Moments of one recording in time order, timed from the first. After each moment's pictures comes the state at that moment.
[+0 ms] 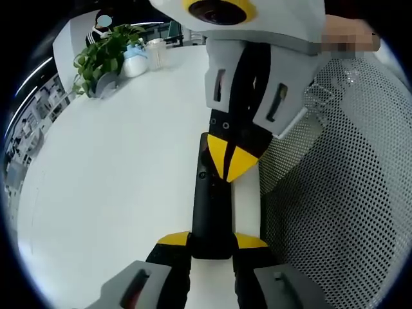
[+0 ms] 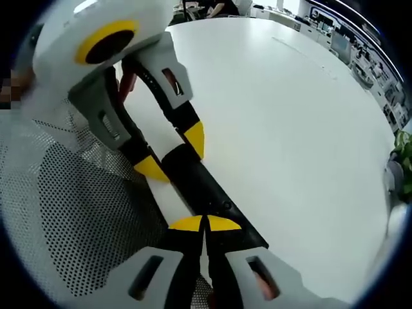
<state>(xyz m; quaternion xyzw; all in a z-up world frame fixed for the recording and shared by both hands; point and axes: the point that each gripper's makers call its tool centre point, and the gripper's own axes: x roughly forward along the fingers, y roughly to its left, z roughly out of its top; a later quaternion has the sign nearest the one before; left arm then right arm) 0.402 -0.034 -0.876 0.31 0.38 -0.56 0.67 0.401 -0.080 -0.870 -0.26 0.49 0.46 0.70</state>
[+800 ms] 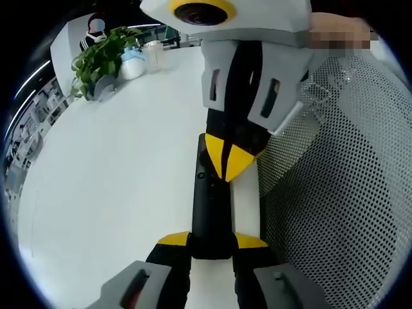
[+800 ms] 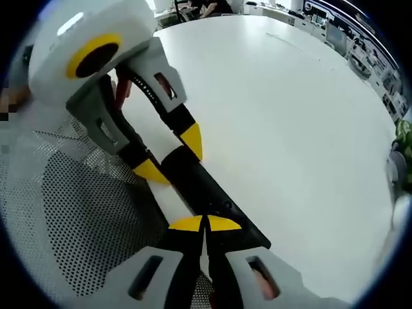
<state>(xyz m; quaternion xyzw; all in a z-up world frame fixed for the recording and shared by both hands) 0.402 -0.034 -0.876 0.31 0.37 -0.57 0.67 0.400 -0.079 -0.869 -0.24 0.50 0.46 0.70</state>
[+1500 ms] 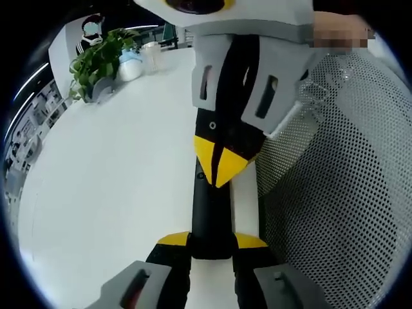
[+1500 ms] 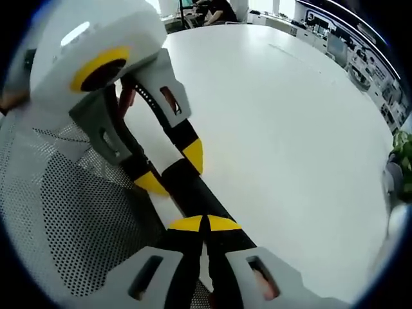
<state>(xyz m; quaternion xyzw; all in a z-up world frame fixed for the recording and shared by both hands) 0.400 -0.036 -0.876 0.32 0.37 -0.57 0.66 0.406 -0.070 -0.864 -0.26 0.47 0.46 0.71</state>
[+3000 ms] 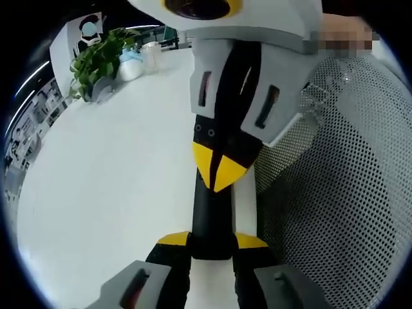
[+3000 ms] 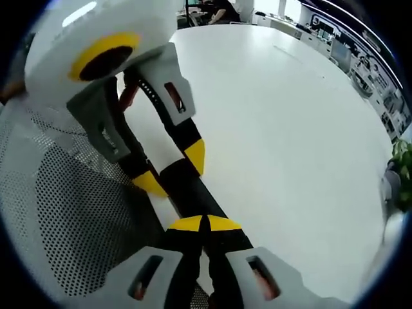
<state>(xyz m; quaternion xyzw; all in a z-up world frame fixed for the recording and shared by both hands) 0.399 -0.038 -0.876 0.31 0.37 -0.57 0.66 0.406 -0.070 -0.867 -0.28 0.45 0.47 0.71</state>
